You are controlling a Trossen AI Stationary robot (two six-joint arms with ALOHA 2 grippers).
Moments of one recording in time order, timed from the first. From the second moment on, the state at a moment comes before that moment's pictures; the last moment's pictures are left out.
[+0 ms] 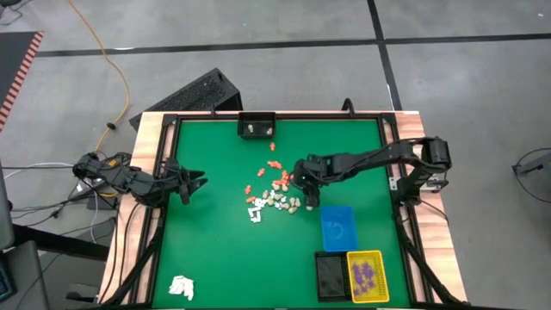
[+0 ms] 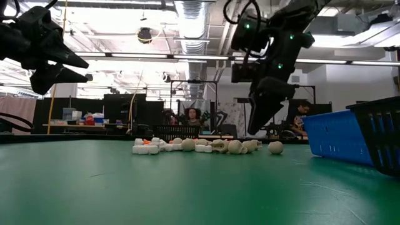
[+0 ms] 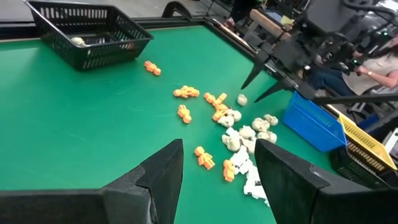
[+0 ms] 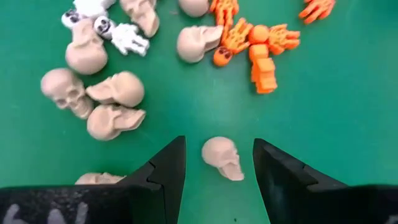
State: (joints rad) left arm -0.38 0.00 0.20 -0.46 -0.71 -0.70; right arm -0.08 1.63 0.99 -0.45 0.09 -0.01
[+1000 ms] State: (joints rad) left arm -0.38 0.00 0.20 -0.46 -0.71 -0.72; right arm -0.17 1.72 0.83 -0.19 0.00 -0.01
